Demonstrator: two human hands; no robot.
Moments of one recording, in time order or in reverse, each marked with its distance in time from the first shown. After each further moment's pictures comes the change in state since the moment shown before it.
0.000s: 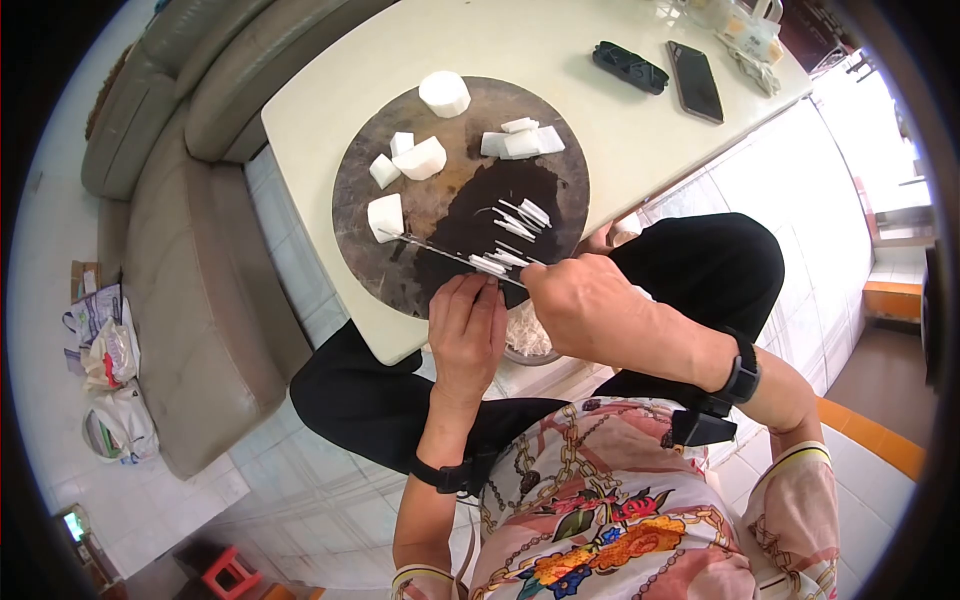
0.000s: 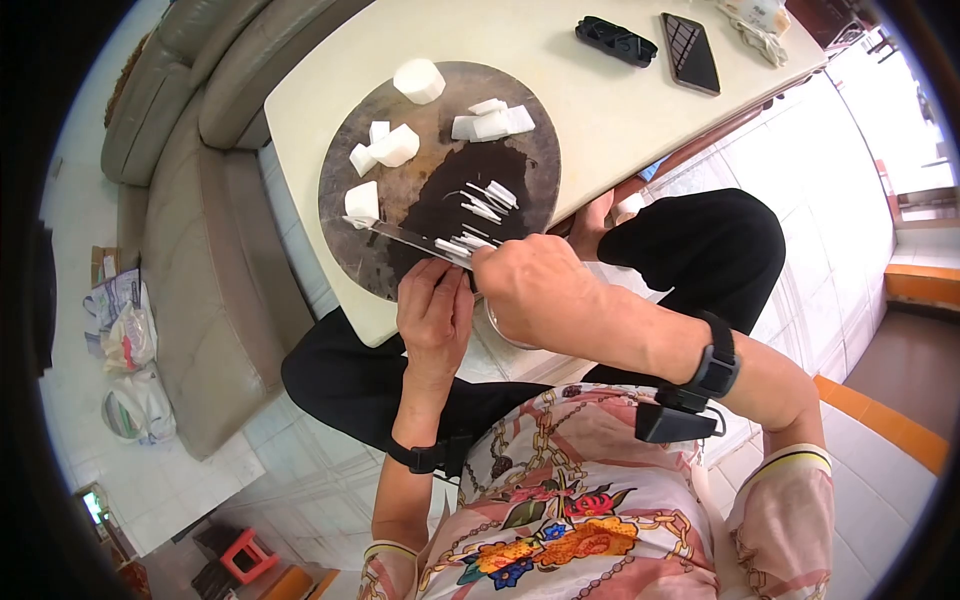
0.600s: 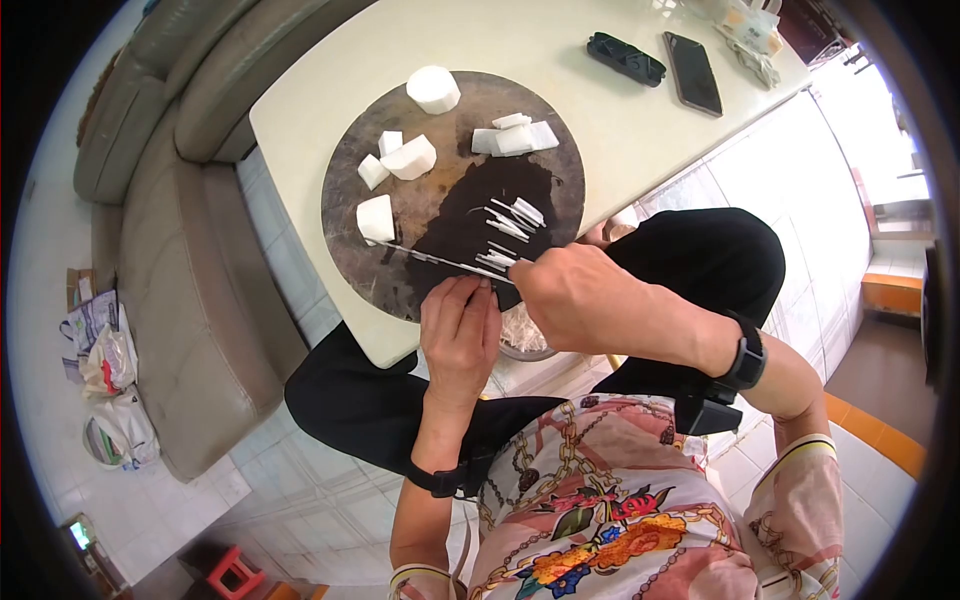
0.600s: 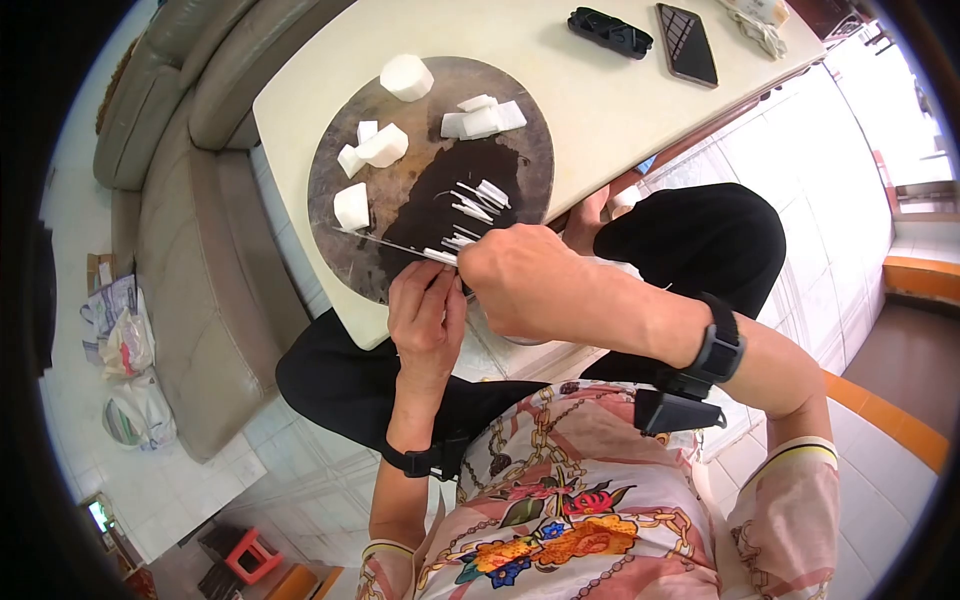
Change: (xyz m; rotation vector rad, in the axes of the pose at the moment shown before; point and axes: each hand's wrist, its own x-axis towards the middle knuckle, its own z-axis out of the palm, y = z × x) left_hand 0.004 0.003 -0.002 -0.010 -0.011 -0.022; right_hand 0.010 0.016 -0.005 0.103 -0.115 -0.030
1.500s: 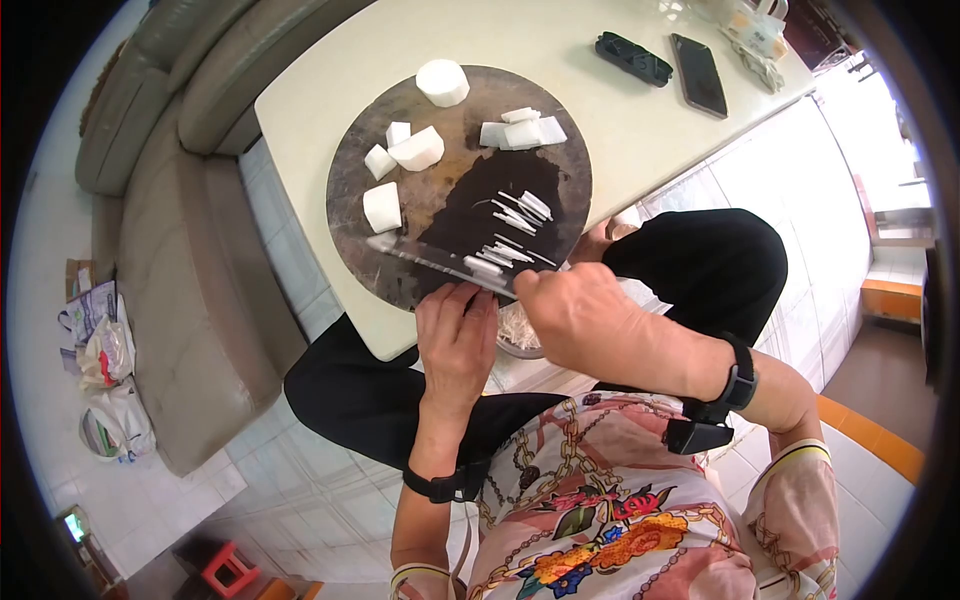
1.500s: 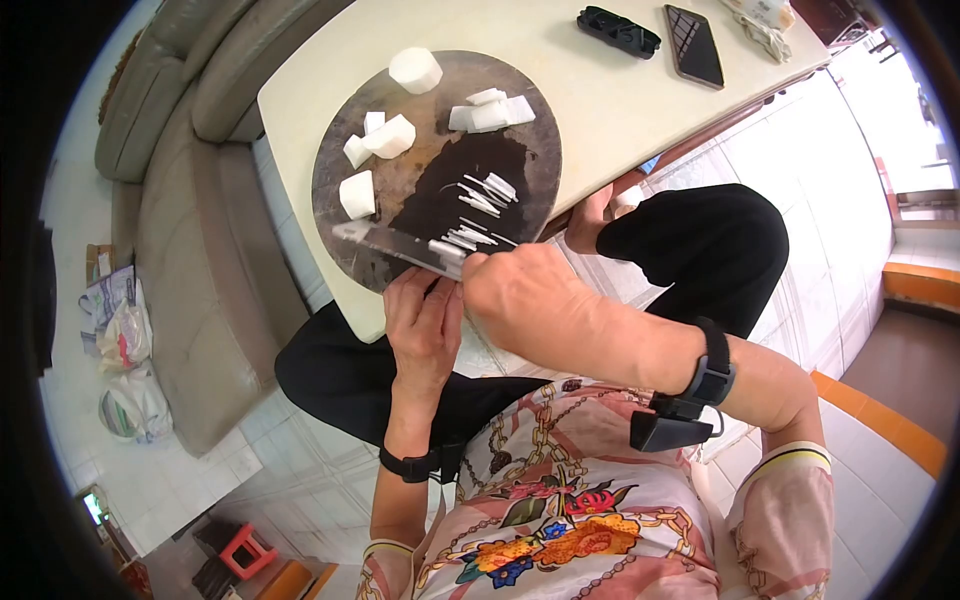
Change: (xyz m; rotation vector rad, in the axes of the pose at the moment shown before) left_hand -0.010 -0.001 -0.013 0.032 -0.061 0.000; right_hand -0.012 -0.024 0.009 -0.124 -0.006 0.035
